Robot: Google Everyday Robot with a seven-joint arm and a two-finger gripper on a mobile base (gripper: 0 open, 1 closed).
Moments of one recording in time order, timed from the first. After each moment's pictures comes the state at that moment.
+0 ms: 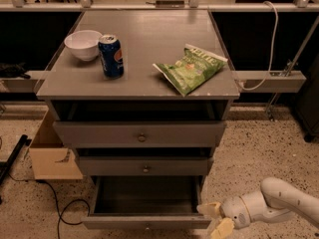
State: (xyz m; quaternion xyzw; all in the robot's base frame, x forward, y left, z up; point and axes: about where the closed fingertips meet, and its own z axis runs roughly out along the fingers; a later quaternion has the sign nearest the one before) arm 0.354 -0.137 0.480 -0.37 0.71 0.58 0.17
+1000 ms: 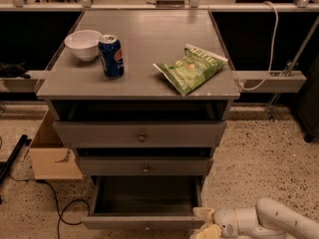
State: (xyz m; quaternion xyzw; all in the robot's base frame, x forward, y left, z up) arm 0.369 -0.113 0.431 -0.28 0.74 0.56 0.24
